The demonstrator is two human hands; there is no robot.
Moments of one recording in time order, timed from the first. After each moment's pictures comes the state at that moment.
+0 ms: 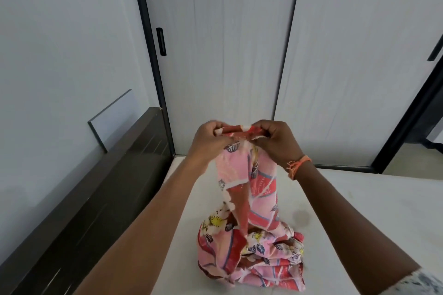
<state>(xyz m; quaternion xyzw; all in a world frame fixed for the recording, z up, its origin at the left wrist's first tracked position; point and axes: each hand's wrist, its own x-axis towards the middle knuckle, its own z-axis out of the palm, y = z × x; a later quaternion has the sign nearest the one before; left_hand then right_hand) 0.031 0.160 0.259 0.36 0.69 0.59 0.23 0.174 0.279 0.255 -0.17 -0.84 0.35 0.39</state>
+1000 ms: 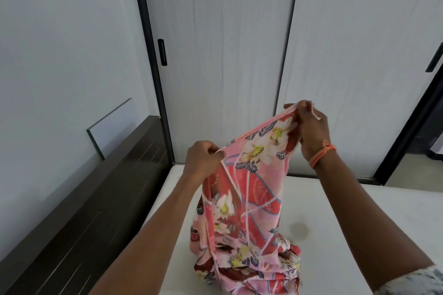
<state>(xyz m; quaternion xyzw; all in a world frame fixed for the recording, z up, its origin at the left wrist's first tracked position) 0.035 0.173 0.236 0.36 0.80 0.46 0.11 0.214 0.338 0.295 -0.29 -0.55 0.59 0.51</state>
